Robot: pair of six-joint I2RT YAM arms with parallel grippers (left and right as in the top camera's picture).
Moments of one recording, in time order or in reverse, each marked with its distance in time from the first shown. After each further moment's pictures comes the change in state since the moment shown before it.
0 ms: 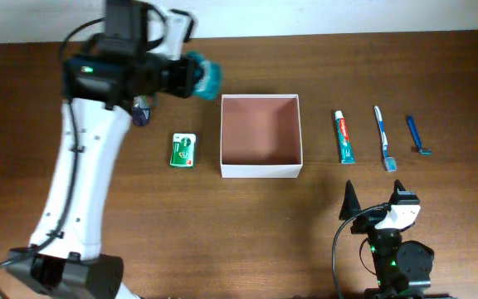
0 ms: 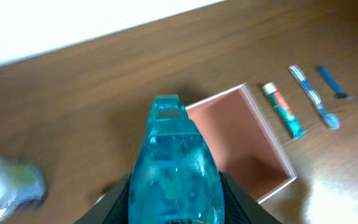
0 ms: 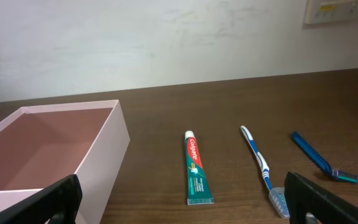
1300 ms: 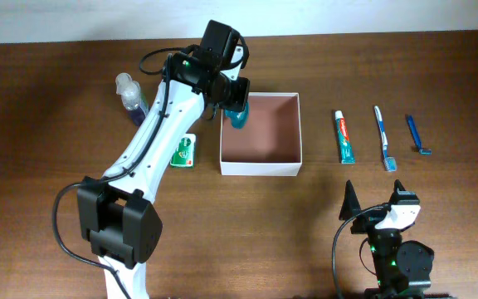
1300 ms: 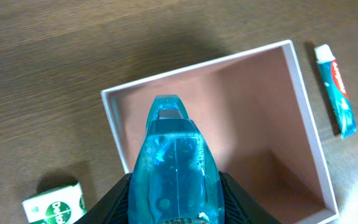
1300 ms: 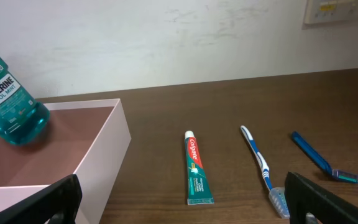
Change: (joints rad) left arm -0.196 0.286 0.002 0.035 -0.211 -0.216; right arm 0.000 0.000 0.000 0.000 0.000 0.000
